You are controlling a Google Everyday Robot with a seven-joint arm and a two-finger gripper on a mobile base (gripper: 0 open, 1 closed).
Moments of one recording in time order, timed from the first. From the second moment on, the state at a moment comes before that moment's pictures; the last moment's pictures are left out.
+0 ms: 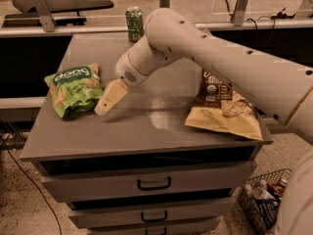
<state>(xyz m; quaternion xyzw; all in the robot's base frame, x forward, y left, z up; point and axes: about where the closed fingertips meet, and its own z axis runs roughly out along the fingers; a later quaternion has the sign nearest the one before) 0.629 0.118 0.842 -0.59 0.71 0.21 0.32</state>
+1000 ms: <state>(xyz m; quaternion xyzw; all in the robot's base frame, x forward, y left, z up) 0.626 0.182 0.849 -0.57 0.71 0.26 0.33</state>
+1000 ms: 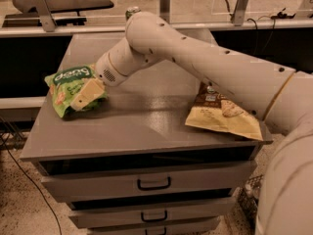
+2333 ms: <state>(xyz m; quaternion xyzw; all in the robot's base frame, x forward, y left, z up) 0.633 0.175 0.881 -0.57 0.71 0.14 0.39</state>
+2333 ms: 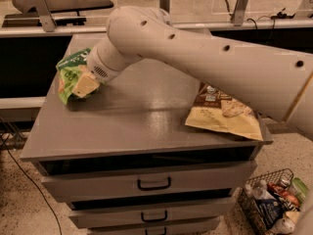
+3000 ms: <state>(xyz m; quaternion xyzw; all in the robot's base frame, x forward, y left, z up) 0.648 0.137 0.922 -0.61 0.69 0.05 0.39</state>
